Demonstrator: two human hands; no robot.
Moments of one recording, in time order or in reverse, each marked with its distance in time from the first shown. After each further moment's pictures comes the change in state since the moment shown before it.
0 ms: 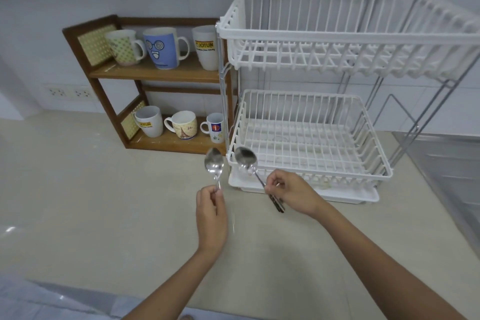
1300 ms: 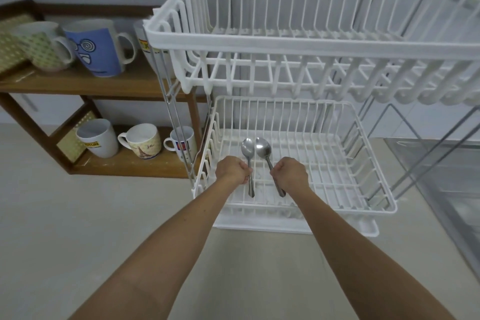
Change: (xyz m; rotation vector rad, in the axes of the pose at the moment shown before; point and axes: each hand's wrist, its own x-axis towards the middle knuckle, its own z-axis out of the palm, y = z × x) left_hand 0.166 0.043 0.172 0.207 -0.539 -0.443; right_hand 0.136 0.052 -0.061 -0.217 0.356 0.542
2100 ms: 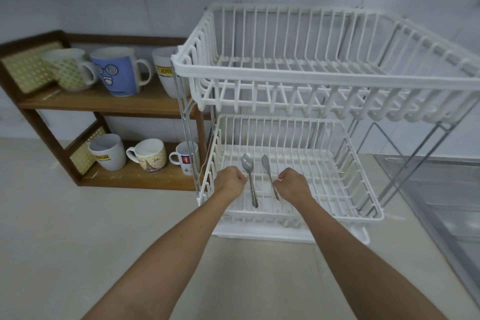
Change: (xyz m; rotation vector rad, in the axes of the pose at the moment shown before) left_hand -0.025 0.002 -0.019 0.236 0.030 0.199; right_hand -0.025 -0.004 -0.021 -0.036 0.002 -0.057
